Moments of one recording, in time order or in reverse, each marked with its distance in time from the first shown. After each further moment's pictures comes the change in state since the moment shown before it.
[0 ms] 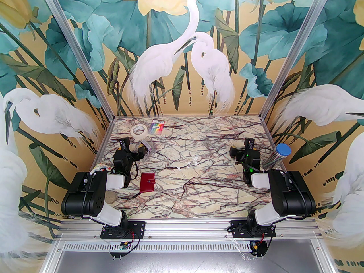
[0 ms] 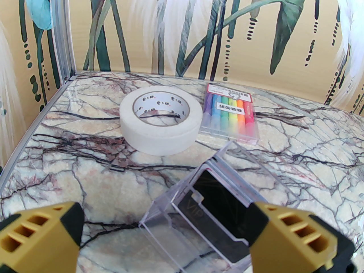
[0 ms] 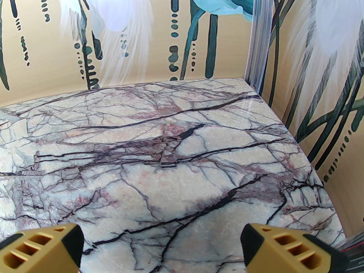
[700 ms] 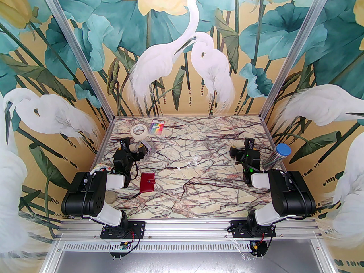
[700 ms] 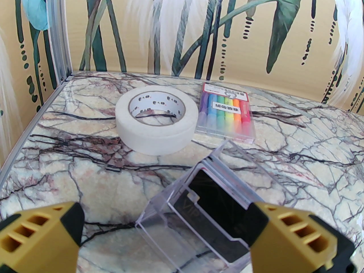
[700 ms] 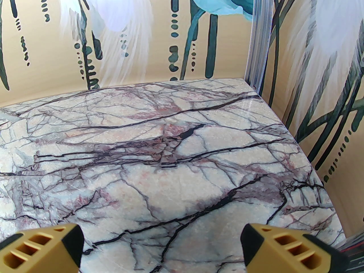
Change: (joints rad) left arm 0.000 0.000 0.000 0.000 0.019 0.001; right arm 0.000 0.000 0.000 0.000 0.000 0.000
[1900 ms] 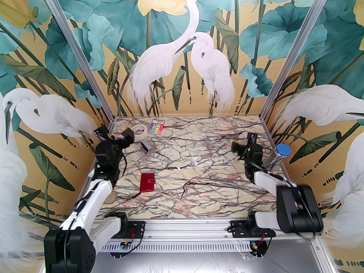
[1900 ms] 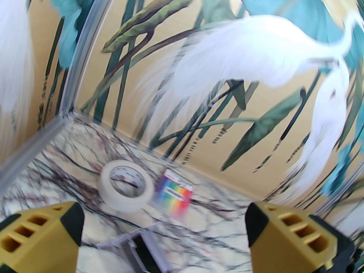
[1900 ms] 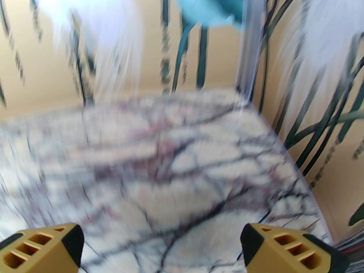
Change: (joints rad) left arm 0.040 -0.548 0.323 -0.753 0.006 -0.500; right arm 0.023 -0.274 0.201 -0.436 0.072 0.113
